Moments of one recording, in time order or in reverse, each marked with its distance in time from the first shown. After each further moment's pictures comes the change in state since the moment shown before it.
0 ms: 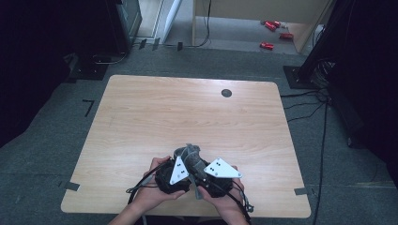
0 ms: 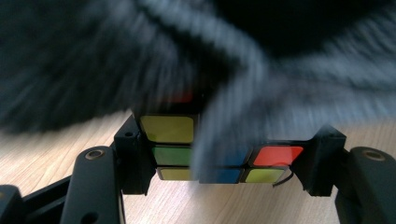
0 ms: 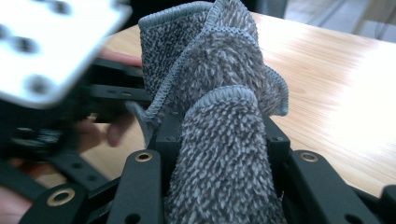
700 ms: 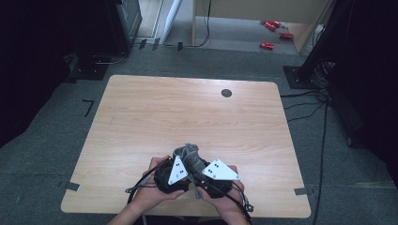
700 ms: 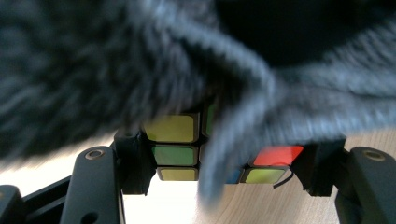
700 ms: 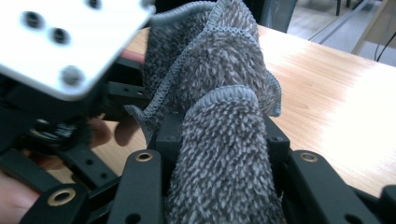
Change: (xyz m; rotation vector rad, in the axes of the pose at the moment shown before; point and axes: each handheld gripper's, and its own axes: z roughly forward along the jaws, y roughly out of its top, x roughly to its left) left arm 0.003 0.001 -0.004 -0.018 0.004 -0.002; right arm 0.001 0.002 -0.001 -0.015 -0.021 -0.053
